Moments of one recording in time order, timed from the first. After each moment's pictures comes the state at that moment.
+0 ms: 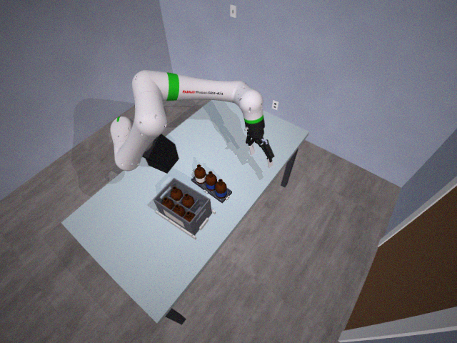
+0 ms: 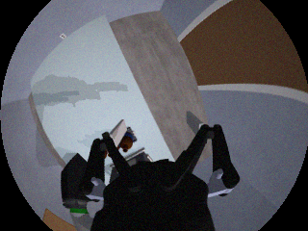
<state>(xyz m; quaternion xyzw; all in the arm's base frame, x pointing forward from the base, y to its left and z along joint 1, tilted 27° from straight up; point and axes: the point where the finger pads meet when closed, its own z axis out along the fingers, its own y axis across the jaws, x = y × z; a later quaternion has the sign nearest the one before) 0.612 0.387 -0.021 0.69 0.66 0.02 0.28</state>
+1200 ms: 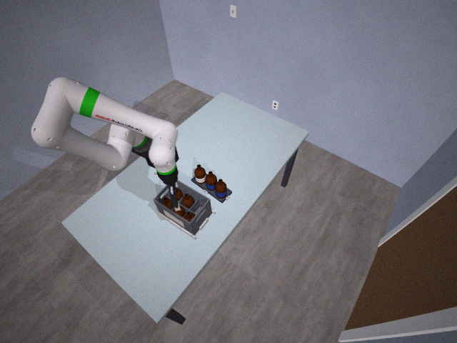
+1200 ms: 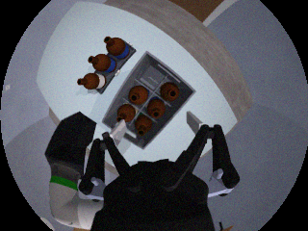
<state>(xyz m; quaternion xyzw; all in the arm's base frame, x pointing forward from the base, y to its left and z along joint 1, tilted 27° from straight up) 0.432 -0.073 0.051 0.85 0.48 -0.04 0.23</state>
